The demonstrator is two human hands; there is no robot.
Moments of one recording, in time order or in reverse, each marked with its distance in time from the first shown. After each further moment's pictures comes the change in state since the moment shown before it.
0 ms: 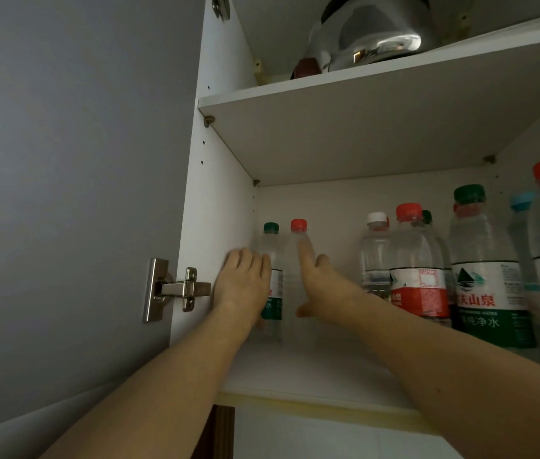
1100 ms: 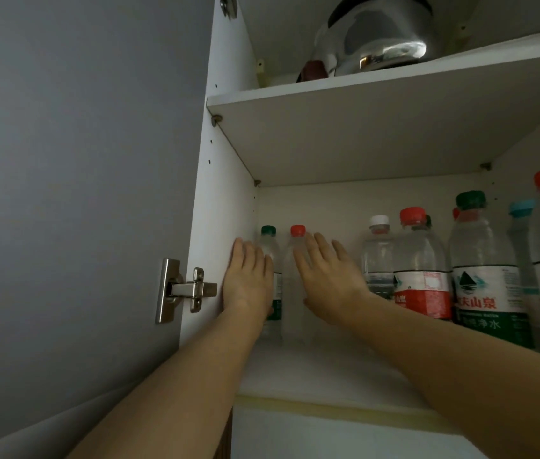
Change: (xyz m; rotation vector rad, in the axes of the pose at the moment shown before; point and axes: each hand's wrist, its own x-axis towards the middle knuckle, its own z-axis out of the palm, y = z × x) left_hand 0.013 0.010 0.004 0.036 -0.071 -0.035; right_hand 0.009 0.009 0.001 -0.753 0.190 -0.141
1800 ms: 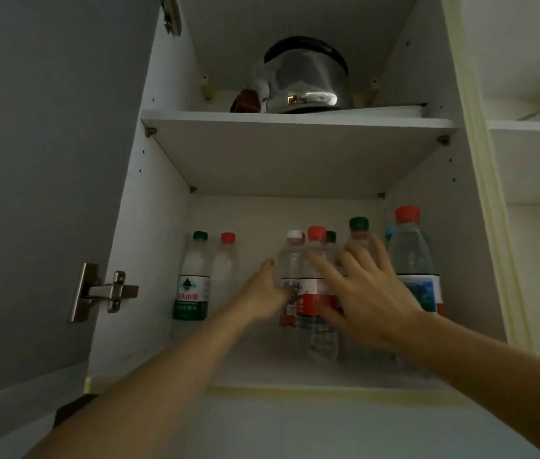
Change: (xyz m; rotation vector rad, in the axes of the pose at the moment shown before) left_hand -0.026 0.063 -0.118 -1.701 -0.146 0.139; right_hand -0.147 0.122 -0.057 -0.016 0.081 0.063
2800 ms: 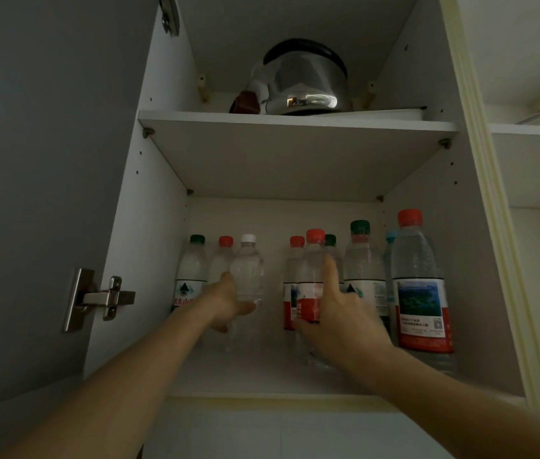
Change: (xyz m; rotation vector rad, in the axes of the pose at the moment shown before) left_hand 0.015 -0.052 -0.041 0.078 -0.026 -0.291; right_hand 0.005 -0.055 0.022 0.561 -0.078 0.481
